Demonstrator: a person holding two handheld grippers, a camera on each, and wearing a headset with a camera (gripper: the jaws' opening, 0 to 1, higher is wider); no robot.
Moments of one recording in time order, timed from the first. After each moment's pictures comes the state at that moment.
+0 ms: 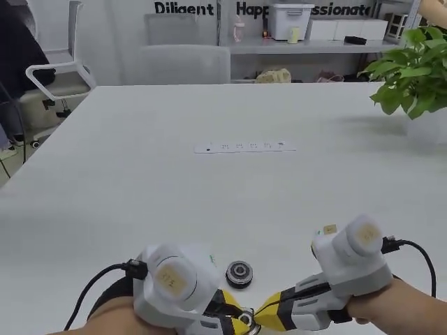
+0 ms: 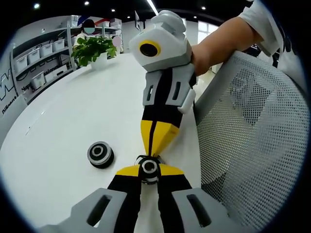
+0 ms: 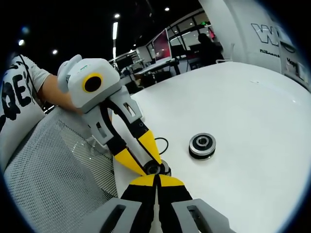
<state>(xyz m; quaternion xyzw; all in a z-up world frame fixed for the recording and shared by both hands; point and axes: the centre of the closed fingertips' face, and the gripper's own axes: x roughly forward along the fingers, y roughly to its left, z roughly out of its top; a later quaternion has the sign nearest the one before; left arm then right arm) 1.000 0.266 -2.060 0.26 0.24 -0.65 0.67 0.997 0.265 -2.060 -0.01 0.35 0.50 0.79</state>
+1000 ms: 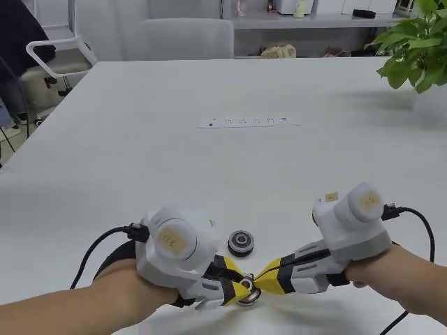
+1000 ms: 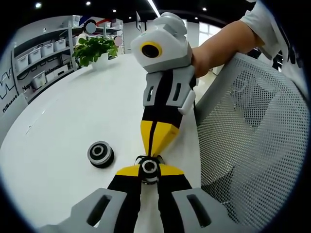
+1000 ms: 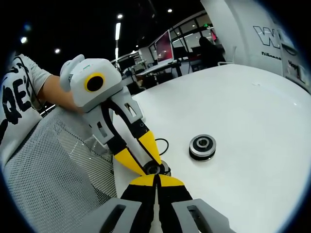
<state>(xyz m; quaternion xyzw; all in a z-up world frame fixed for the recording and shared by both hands) 1.001 0.266 -2.059 0.25 0.24 -0.65 0.68 0.997 0.265 -2.059 -0.01 0.34 0.51 0.79</state>
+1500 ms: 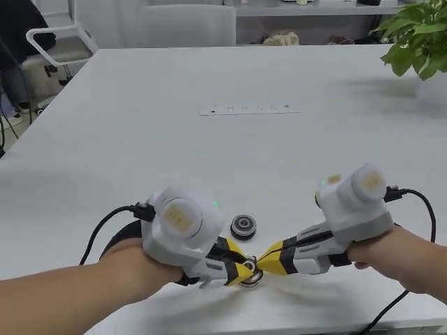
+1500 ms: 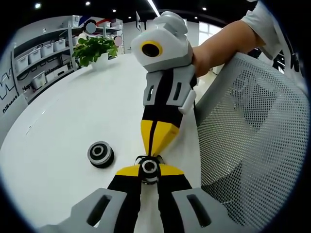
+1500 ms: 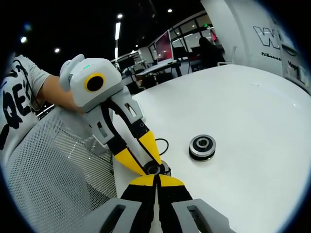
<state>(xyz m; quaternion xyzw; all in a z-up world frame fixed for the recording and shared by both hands) 1.001 0.265 -2.060 0.25 0.24 -0.65 0.68 0.997 0.264 -2.059 -0.01 0.34 0.51 0.79</state>
